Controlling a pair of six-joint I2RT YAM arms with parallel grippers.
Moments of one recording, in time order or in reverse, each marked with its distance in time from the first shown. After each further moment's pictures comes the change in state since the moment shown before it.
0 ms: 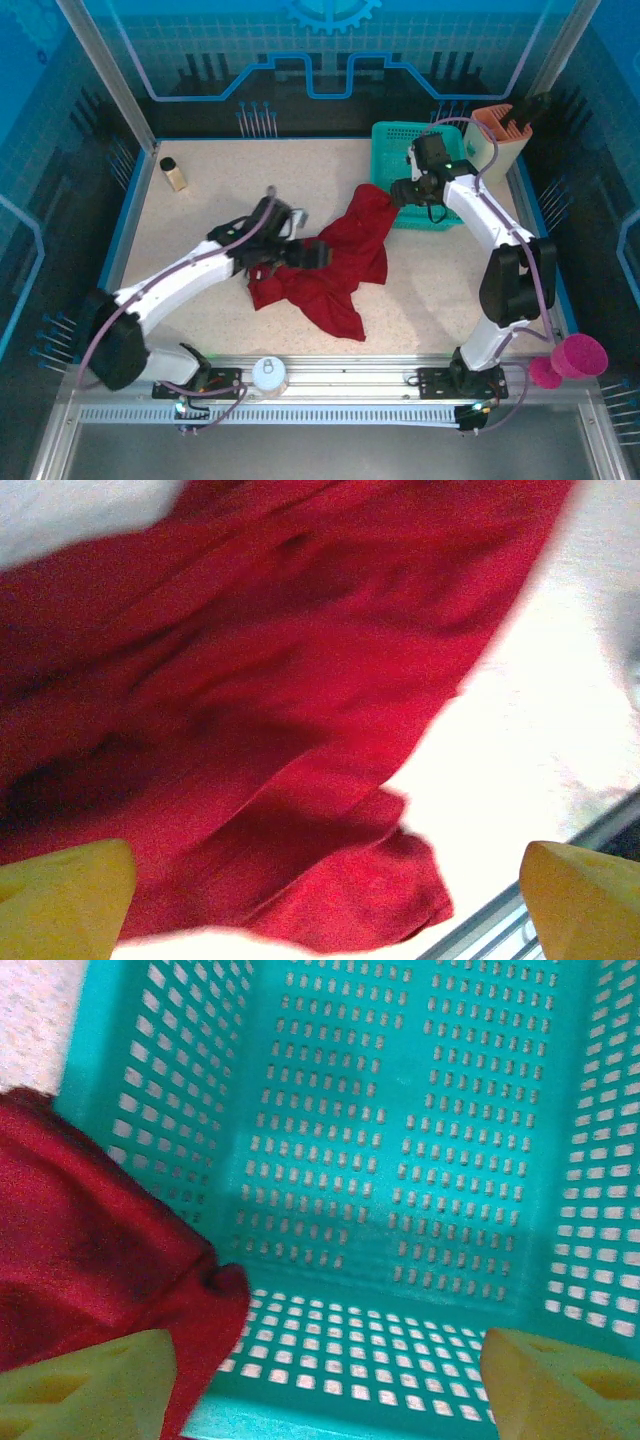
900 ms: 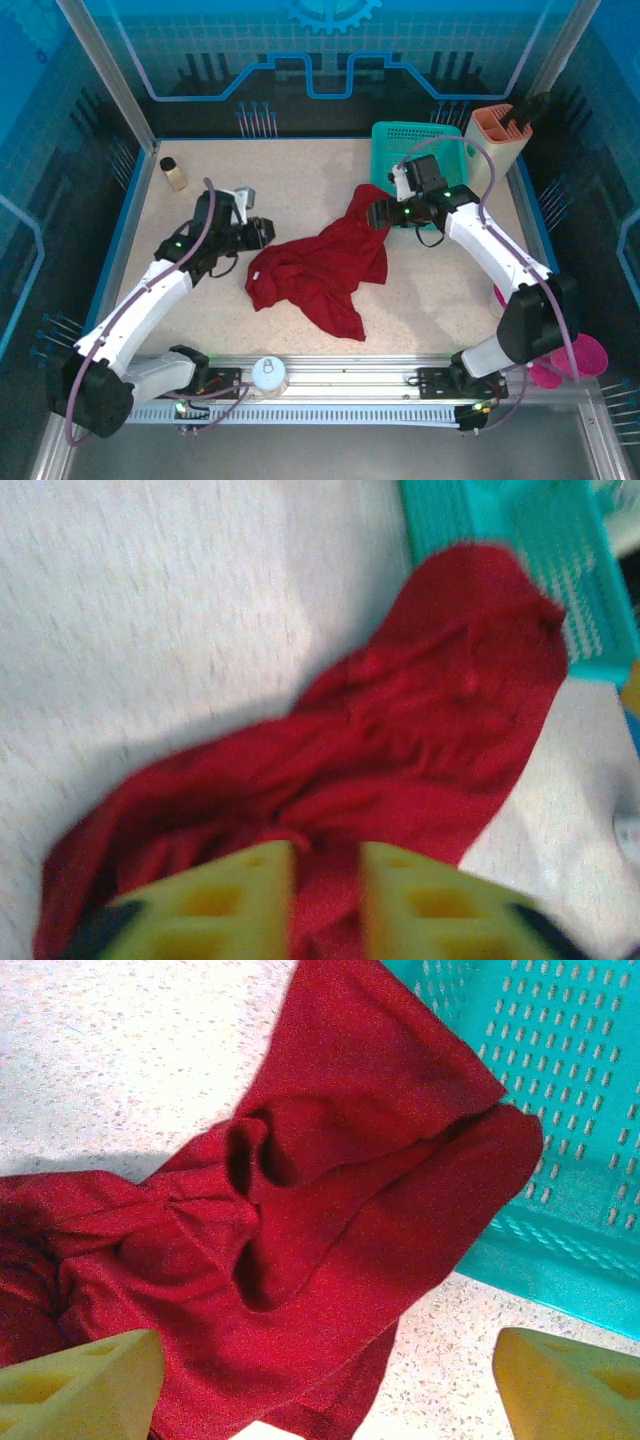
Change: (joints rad) left arm 0.276 -0.288 -0.184 0.065 0.006 0.029; right arm 0.124 -0.208 -0.210 0.061 -0.200 0.081
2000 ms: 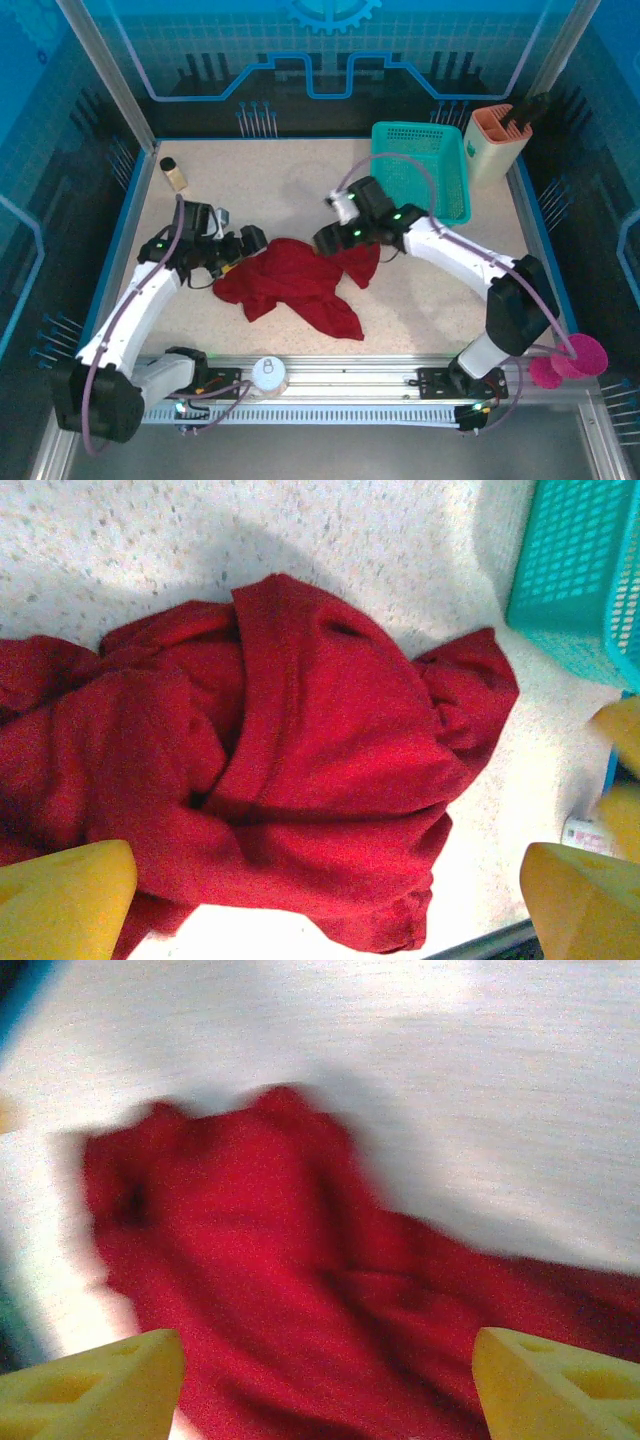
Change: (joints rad) left arm 0.192 -0.019 0.004 -0.266 0.153 -0.139; right arm 0.251 0.070 -0.040 0.217 -0.082 -0.004
